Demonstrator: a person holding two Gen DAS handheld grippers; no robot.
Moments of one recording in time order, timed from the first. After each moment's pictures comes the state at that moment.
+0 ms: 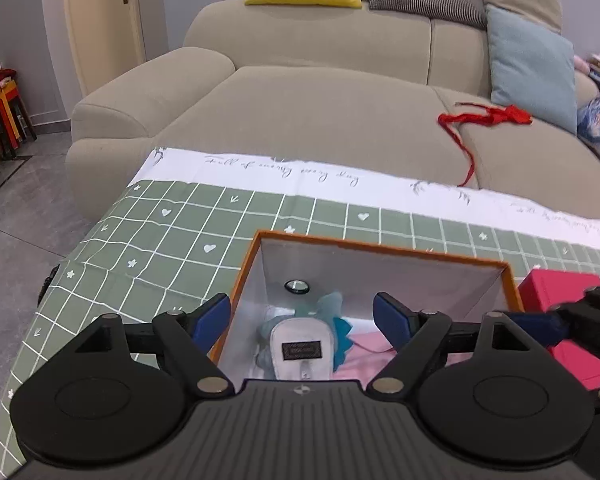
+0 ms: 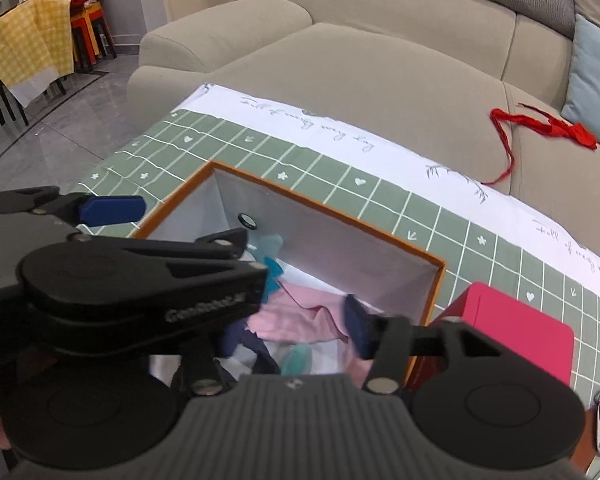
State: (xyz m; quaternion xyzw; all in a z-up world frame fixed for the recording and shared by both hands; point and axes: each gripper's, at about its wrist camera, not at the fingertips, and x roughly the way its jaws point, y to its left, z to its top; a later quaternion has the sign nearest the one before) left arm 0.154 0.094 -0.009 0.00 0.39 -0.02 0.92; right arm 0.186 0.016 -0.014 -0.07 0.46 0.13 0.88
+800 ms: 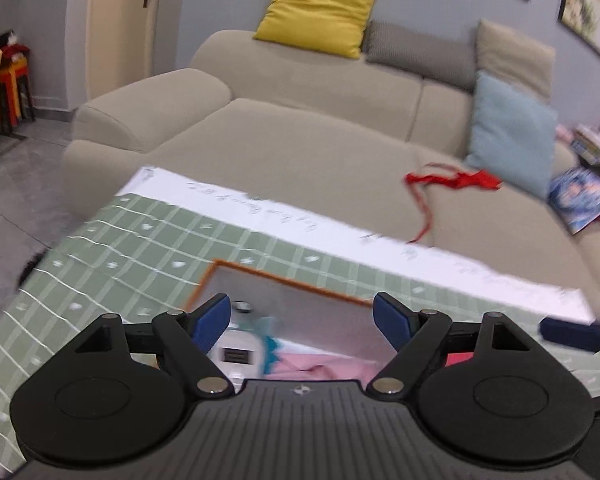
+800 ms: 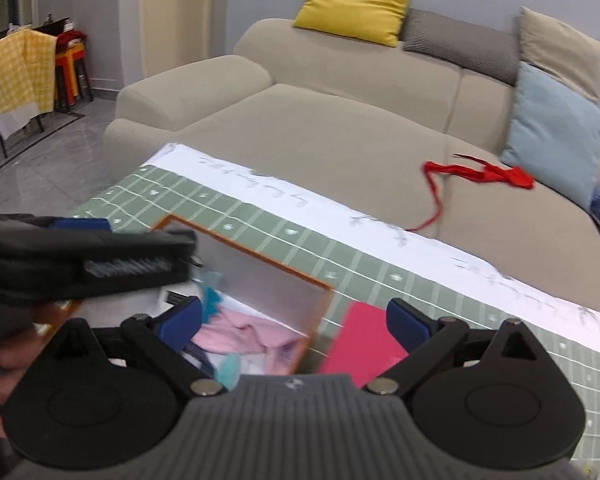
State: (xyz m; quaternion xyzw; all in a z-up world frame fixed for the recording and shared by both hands) left arm 0.112 0.073 0.049 -0.10 0.34 -0.04 0.93; right arm 0.128 -0.051 0.051 -0.08 0.38 0.08 0.92
